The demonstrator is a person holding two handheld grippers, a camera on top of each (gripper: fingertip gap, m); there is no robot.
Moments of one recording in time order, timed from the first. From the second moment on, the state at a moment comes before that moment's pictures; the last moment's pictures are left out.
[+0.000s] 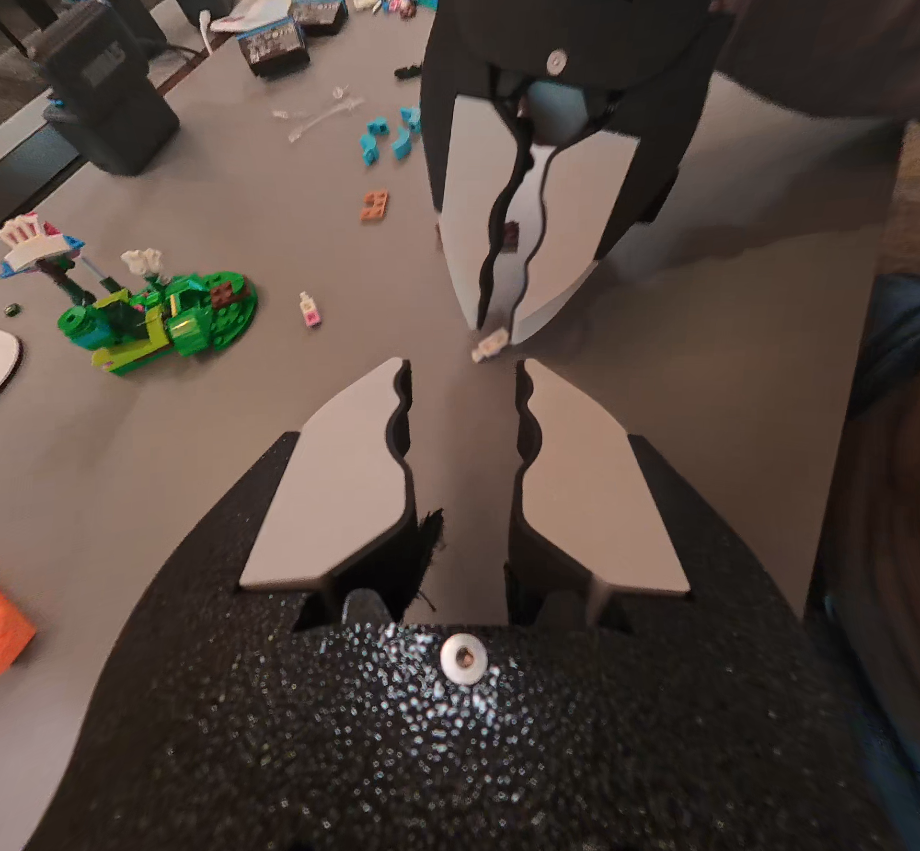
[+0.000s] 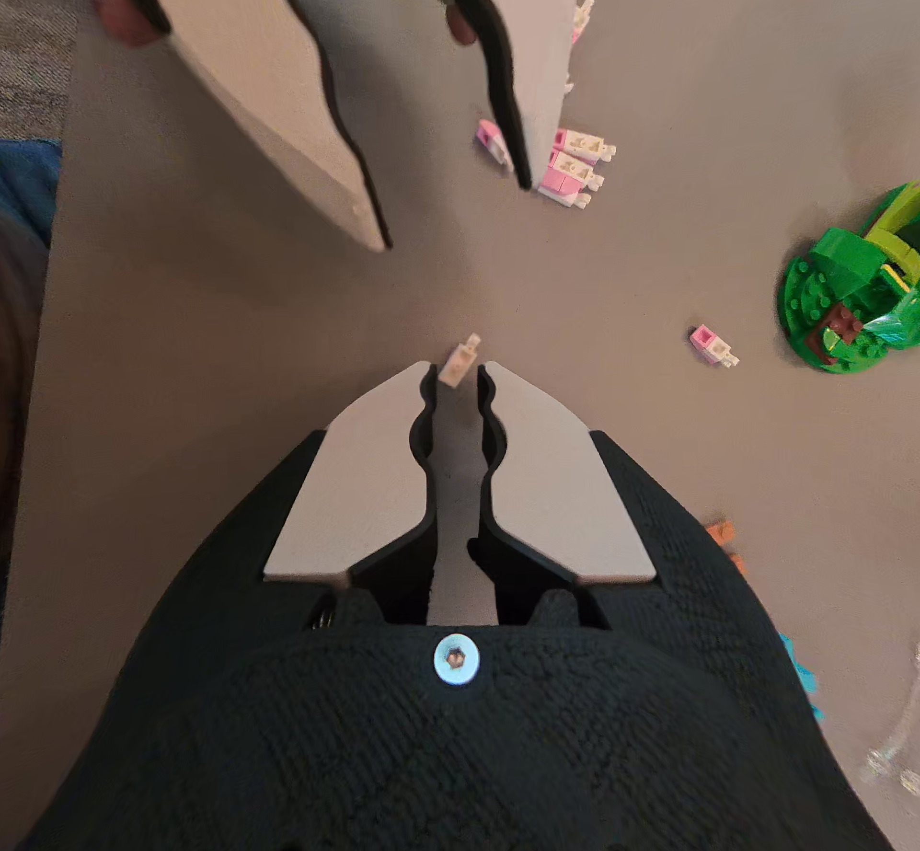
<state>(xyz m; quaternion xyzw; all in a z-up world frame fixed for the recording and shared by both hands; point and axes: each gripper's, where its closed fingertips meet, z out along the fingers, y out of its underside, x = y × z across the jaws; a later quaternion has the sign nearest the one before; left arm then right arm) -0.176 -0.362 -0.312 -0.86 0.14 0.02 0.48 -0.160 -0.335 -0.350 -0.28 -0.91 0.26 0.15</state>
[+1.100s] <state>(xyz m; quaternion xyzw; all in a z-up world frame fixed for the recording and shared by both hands) -0.166 -0.365 -0.315 -0.84 0.13 -0.06 0.52 -0.163 -0.360 -0.311 0.15 -0.85 0.02 0.50</state>
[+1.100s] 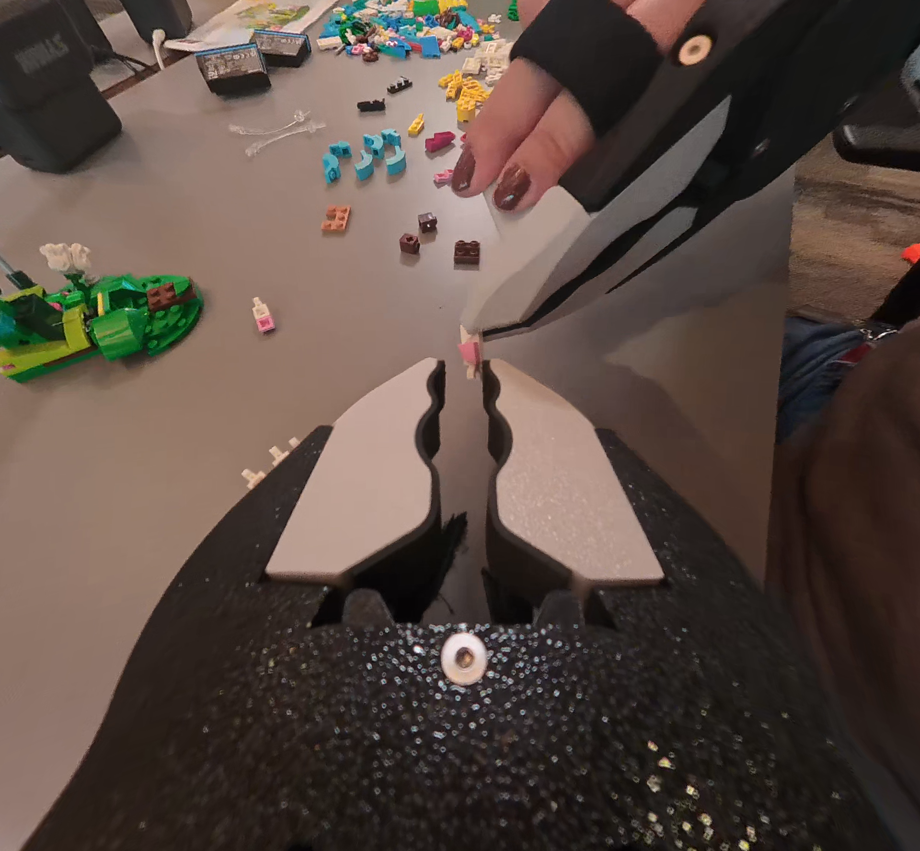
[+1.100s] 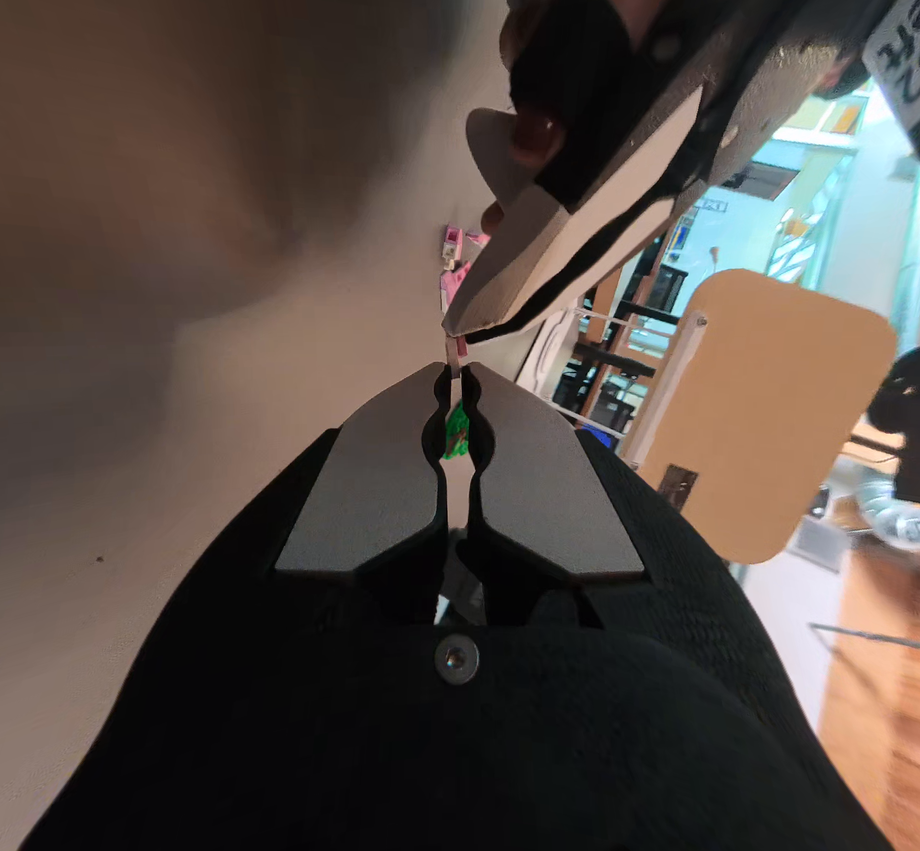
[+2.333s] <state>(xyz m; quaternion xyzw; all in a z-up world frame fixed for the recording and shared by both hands) -0.140 -0.367 -0.296 -0.80 0.14 -0.19 0.55 -0.143 -0.372 -0.290 0.24 -0.77 0.12 0.59</state>
